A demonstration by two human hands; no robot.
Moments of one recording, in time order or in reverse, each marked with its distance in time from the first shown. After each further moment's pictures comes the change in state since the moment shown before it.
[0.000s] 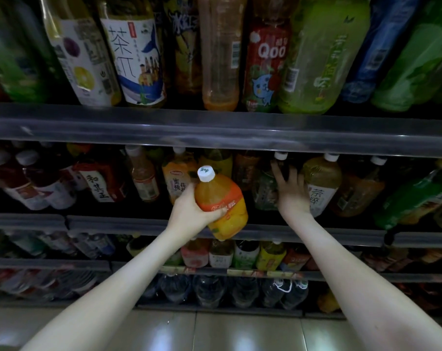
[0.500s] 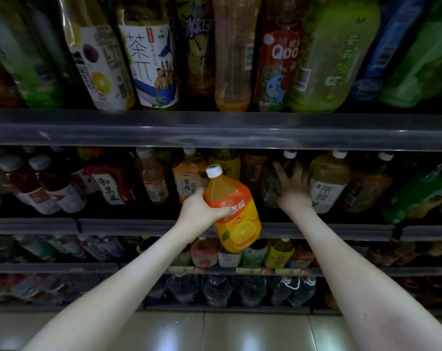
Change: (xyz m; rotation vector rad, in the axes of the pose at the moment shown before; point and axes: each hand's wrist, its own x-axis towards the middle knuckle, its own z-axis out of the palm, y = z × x) left_hand 0.001 -0.004 -0.015 -0.122 -0.114 -0.138; right_hand 0.005 -0.019 -0.008 0.174 -0.117 0.082
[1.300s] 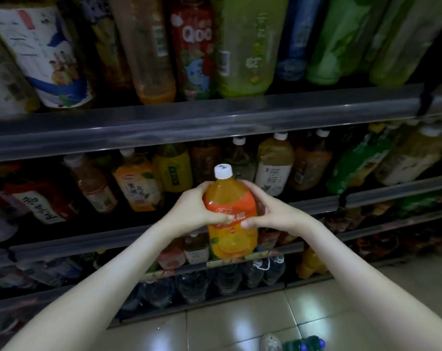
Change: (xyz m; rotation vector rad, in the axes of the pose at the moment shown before) left_hand 0.001 0.046 0.066 0.209 -0.395 0.185; right_hand -0.087 0.059 -0.054 0.993 -0.595 -0.219
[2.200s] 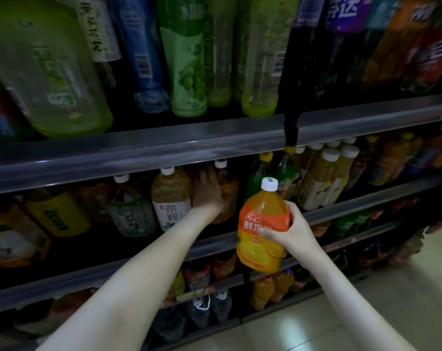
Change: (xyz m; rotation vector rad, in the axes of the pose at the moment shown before) left_hand 0.231 0.126 0.221 0.508 0.282 -0.054; right_hand -0.126 0.123 -0.198 0.220 0.704 0.079
